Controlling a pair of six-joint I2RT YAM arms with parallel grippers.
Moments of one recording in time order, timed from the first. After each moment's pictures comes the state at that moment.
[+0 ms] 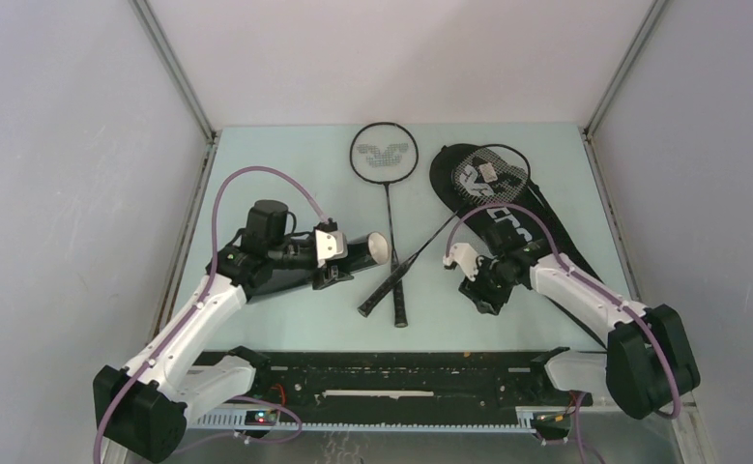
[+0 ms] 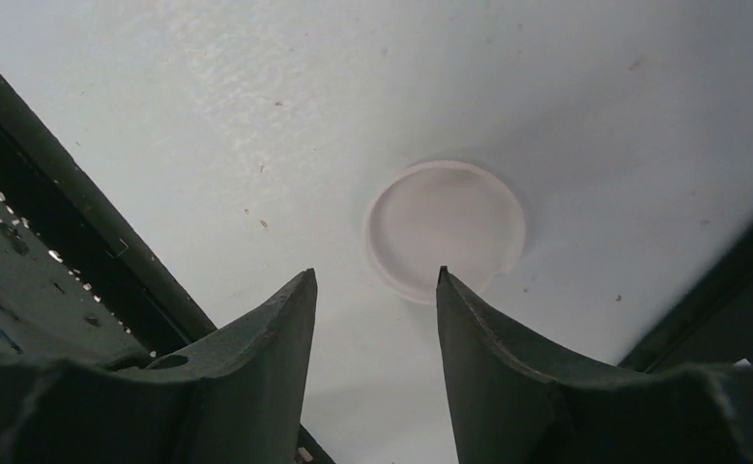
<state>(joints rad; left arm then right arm) -0.38 0.99 0.80 -0.48 0.83 0.78 0.40 1.23 0.73 -0.75 -0.28 -0.64</state>
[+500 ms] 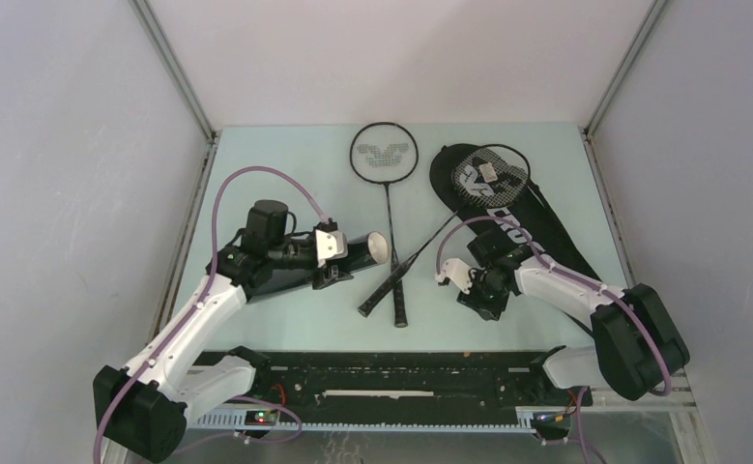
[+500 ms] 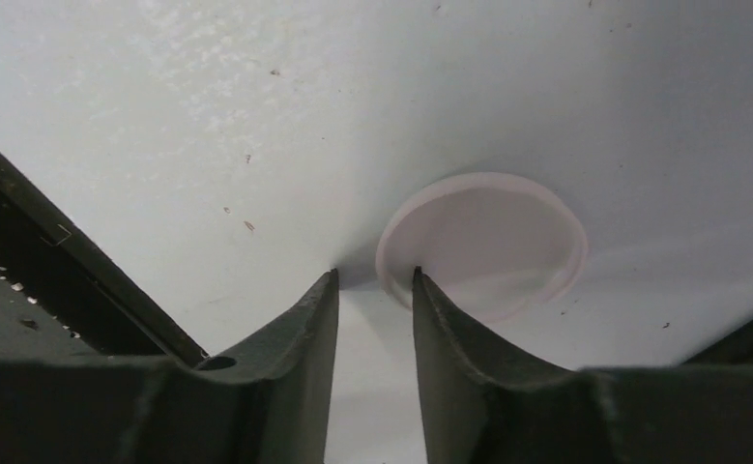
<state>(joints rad) -0.38 0.99 0.80 -0.48 0.82 0.78 0.51 1.34 0.67 -0.71 -0.17 -0.66</state>
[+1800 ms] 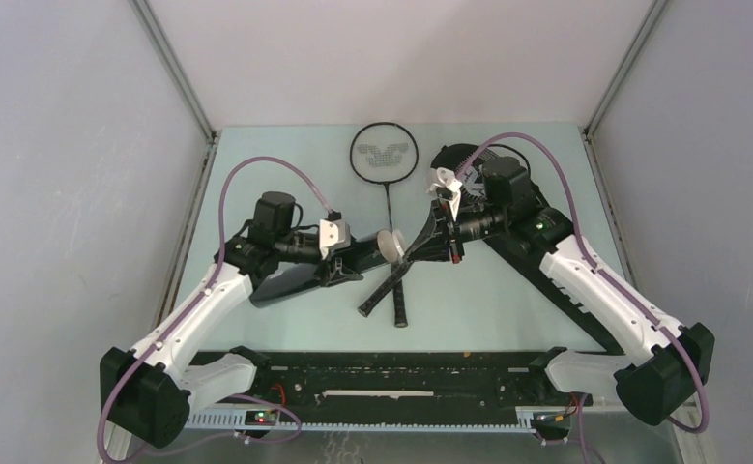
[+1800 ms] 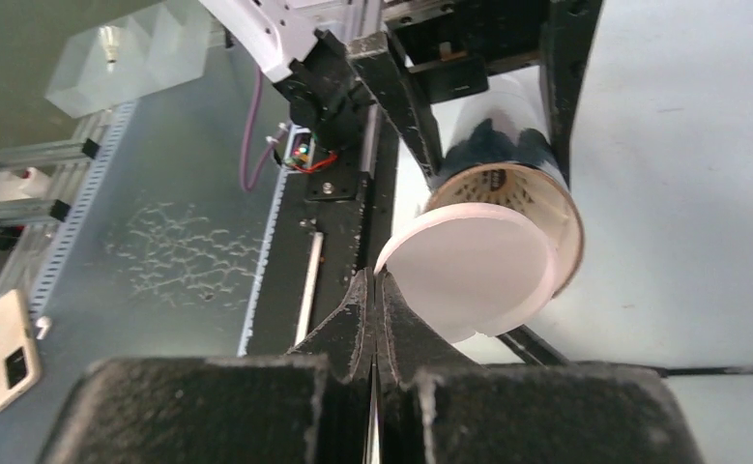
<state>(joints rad) -0.40 1.07 0.84 -0.43 0.96 0.67 0.56 1.21 1.15 -0.38 -1.10 -0.17</state>
